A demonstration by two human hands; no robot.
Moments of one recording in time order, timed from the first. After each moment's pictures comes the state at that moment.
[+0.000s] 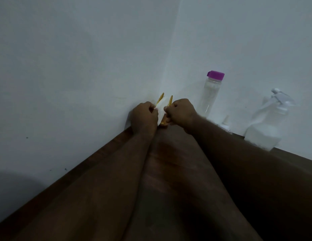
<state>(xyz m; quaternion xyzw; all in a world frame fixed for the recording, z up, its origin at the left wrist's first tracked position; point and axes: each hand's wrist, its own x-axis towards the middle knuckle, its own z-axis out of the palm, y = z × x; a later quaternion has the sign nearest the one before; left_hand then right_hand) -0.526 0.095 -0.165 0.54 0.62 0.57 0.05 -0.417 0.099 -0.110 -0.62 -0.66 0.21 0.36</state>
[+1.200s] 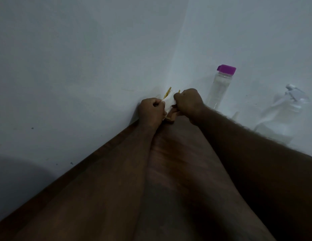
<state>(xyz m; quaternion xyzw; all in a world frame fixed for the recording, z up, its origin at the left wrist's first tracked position) -0.529 0.091 -0.162 0.50 0.53 0.63 0.24 -0.425 0.107 -0.099 -0.62 -0.61 0.26 0.43</state>
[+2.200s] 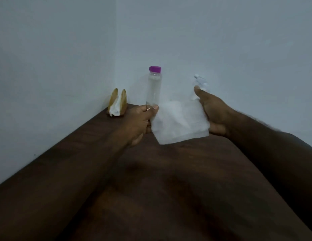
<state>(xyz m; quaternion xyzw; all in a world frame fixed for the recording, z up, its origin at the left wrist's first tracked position) -0.432 -0.068 -0.112 0.53 0.32 0.51 0.59 -0.246 -0.133 -0.039 -0.51 -0.47 0.51 0.50</state>
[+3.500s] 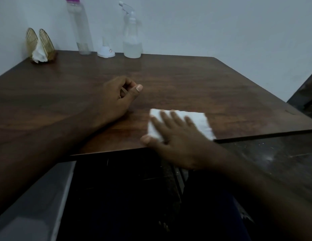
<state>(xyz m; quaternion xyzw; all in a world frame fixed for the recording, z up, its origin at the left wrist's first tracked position) -0.387 -0.236 -0.163 0.85 0.30 0.38 0.20 -0.254 -0.416 -0.161 -0.75 -0.65 0.13 0.00</state>
